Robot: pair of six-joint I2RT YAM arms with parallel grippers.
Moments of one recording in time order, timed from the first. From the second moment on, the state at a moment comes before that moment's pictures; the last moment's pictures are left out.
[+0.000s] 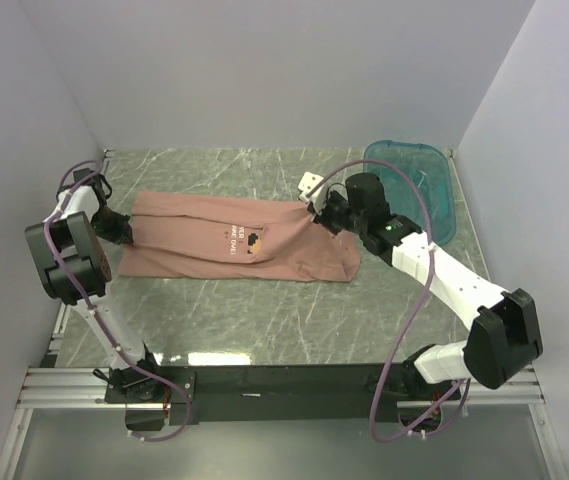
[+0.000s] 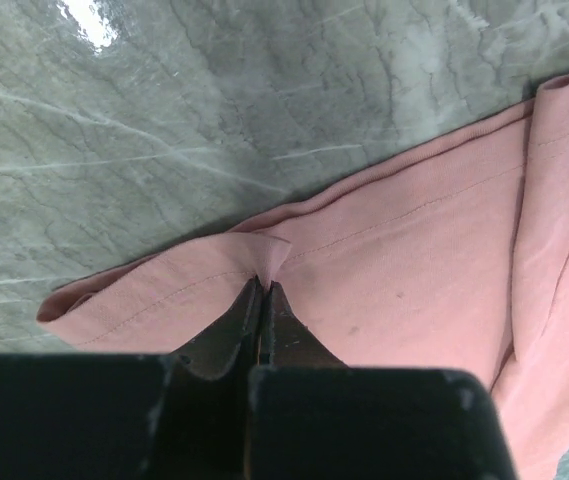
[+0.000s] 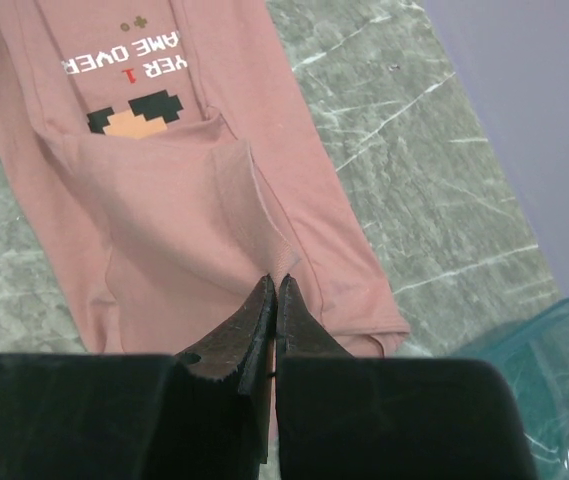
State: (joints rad) left arm 0.36 1.96 1.44 -0.81 -0.03 -0.85; right arm 0.52 1.35 1.05 -0.17 -0.26 -0.59
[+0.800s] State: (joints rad) left arm 0.36 1.99 1.48 -0.82 -0.03 -0.83; right arm 0.52 1.59 1.26 -0.21 -0.25 -0.64
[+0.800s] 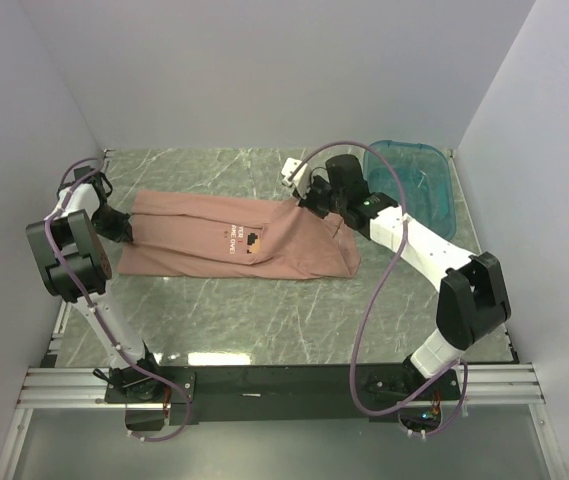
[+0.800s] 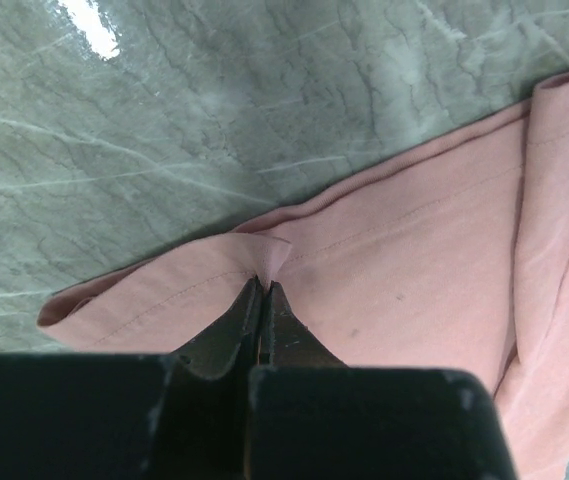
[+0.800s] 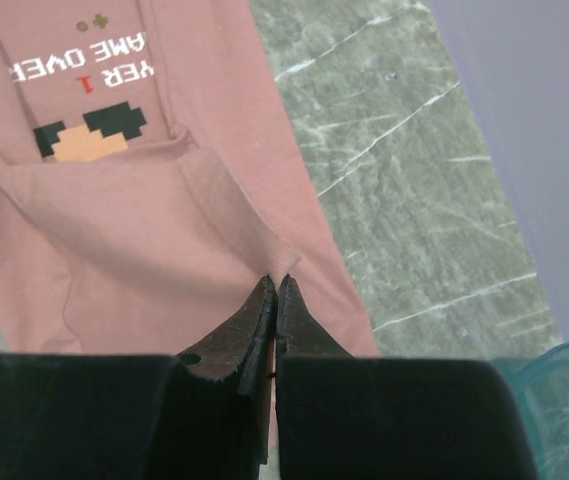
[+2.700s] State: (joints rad) left arm 0.48 1.26 0.73 -0.69 0.11 -0.78; right arm 0.86 0.89 0.61 -0.81 -0.69 -1.04
